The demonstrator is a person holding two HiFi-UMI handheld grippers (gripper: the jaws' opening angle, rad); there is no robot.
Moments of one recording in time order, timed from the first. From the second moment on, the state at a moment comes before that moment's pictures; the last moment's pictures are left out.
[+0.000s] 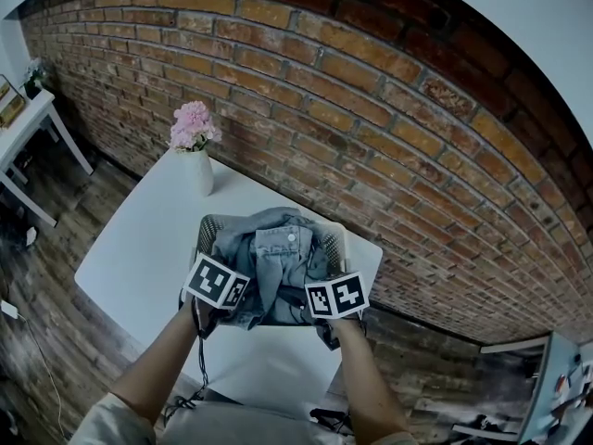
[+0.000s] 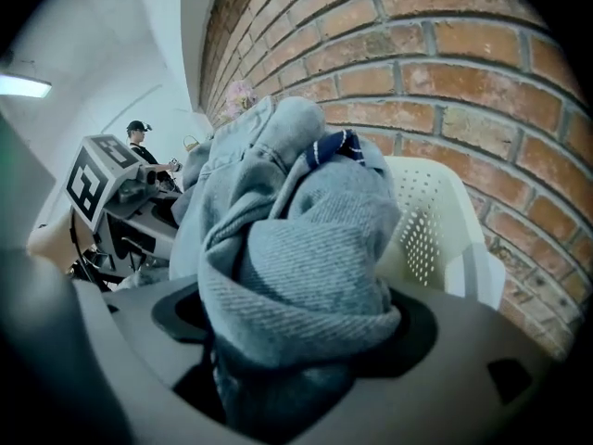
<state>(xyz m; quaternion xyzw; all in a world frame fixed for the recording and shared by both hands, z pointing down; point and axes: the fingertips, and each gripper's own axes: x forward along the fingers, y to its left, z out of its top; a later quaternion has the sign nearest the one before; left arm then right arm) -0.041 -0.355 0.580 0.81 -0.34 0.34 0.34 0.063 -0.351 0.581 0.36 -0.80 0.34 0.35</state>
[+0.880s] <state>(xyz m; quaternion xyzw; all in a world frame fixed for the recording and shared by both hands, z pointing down) -0.059 -0.352 0.532 0.81 -0.45 0.29 0.26 0.089 -0.352 0.521 0.48 -0.79 0.24 0.30</state>
